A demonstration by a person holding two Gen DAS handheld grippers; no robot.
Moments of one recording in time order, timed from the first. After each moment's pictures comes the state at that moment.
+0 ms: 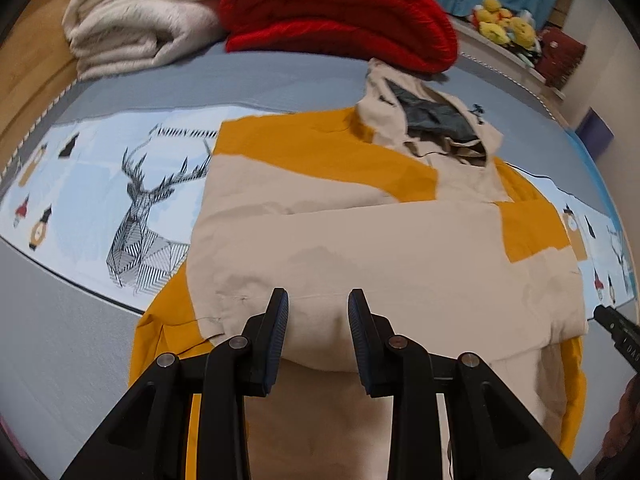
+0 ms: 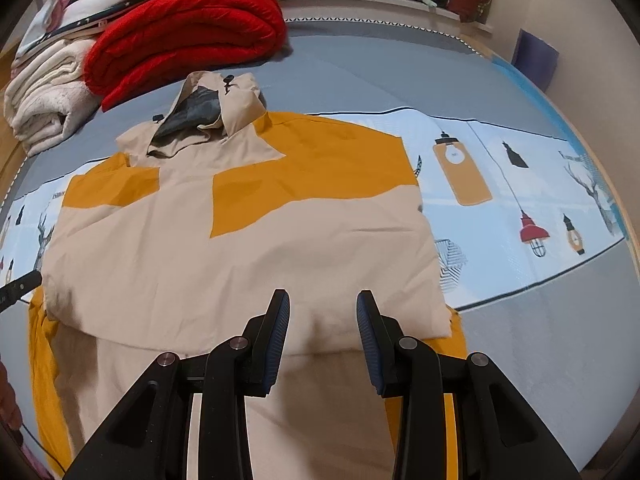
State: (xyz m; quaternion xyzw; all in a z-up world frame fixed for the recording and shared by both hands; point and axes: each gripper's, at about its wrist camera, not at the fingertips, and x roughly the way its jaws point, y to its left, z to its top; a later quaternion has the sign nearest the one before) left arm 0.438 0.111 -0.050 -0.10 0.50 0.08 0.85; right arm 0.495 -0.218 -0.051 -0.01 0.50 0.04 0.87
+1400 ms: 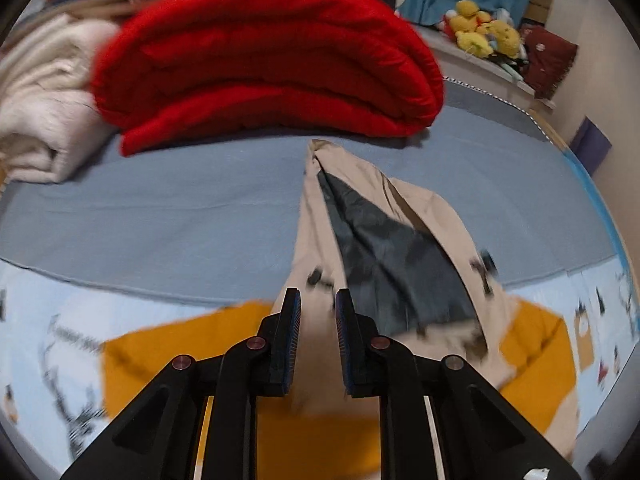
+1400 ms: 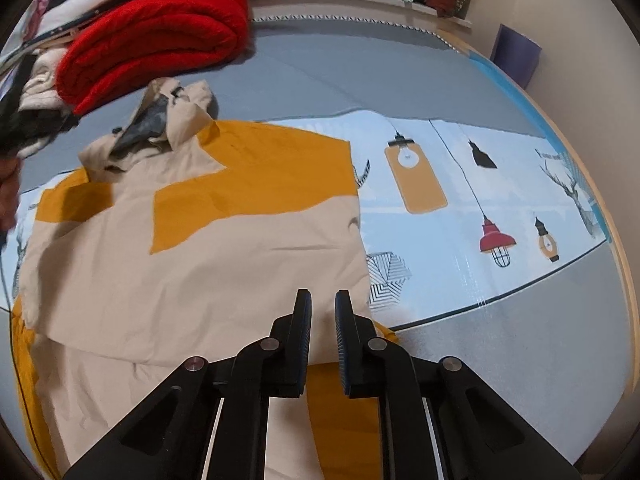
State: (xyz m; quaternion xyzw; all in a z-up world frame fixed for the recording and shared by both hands) left arm 0.721 0.089 -0.052 -0.08 0.48 0.03 0.87; right arm 0.523 -0.270 -0.054 -0.02 0.51 0.01 0.86
